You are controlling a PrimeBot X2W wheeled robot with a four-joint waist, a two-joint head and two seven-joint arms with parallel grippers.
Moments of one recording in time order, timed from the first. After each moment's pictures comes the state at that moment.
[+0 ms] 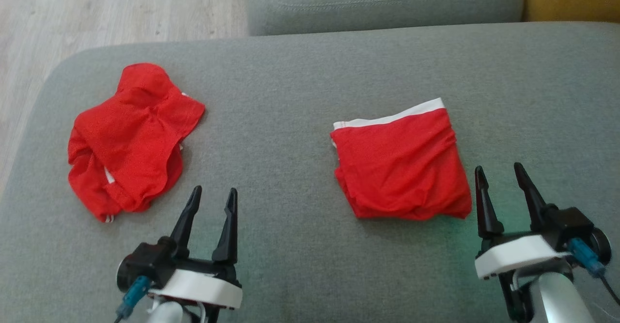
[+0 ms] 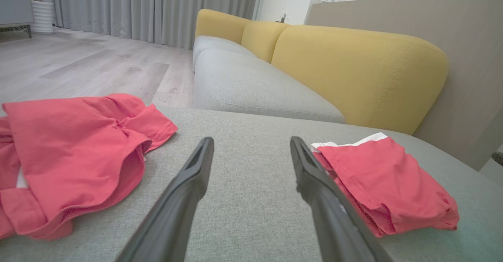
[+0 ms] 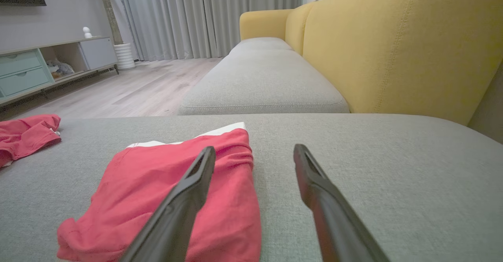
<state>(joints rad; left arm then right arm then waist) -0.08 0.06 -0.24 0.31 -0.30 -0.13 -0.26 -0.08 -0.05 -0.03 0.34 0.04 0.13 -0.25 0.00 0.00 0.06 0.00</state>
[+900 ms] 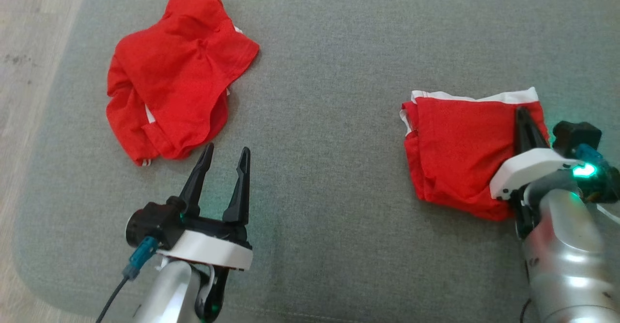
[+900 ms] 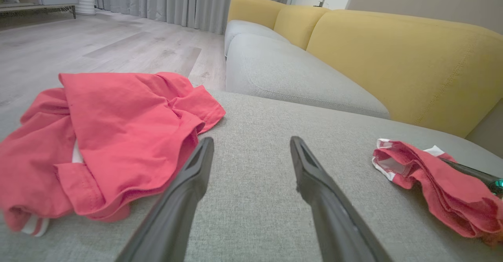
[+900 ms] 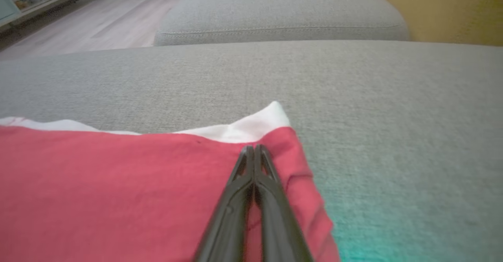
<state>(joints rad) -0.22 0.06 -0.29 0.32 -0.32 -0.13 -0.26 -0.57 -0.05 -0.31 0.92 -0.17 0.13 -0.24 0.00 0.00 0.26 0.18</state>
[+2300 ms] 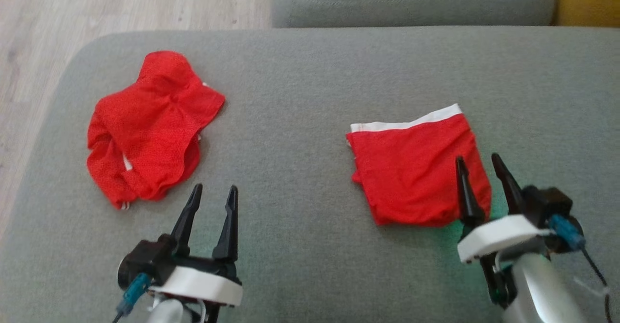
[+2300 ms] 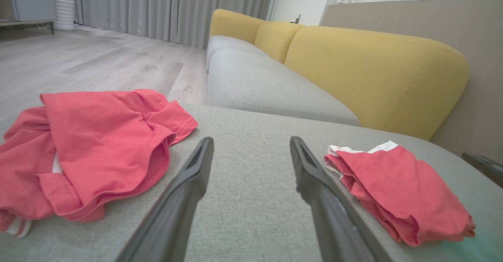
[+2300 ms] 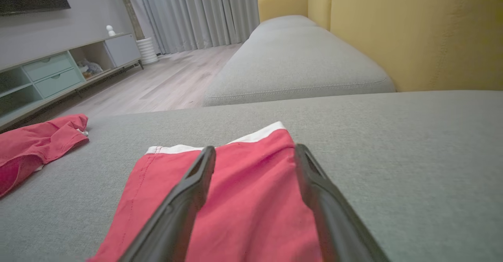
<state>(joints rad) -0.10 0.06 -0.24 0.32 -0.31 -0.13 -0.26 -0.23 -0.05 0.05 0.54 0.15 0.13 -0.25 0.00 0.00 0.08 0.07</state>
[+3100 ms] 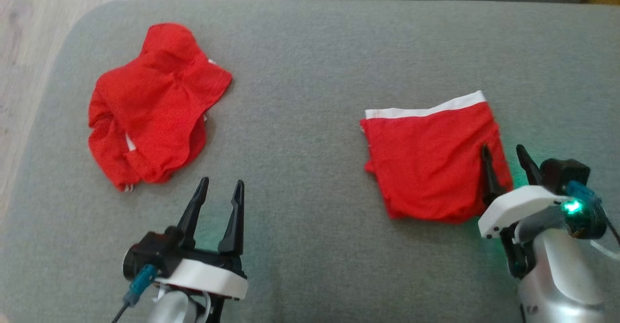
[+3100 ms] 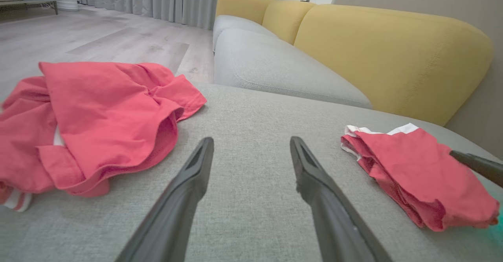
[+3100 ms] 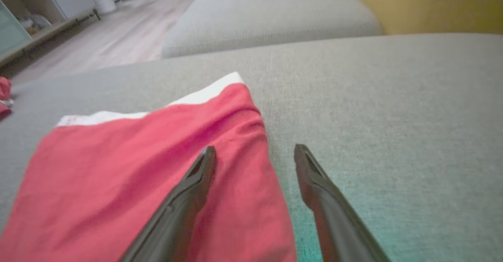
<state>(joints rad) -0.12 0.05 -0.26 0.34 -0.30 -0.13 -0.26 -0.32 -0.05 -0.10 0.62 0.08 0.13 -0.10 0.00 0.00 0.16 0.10</state>
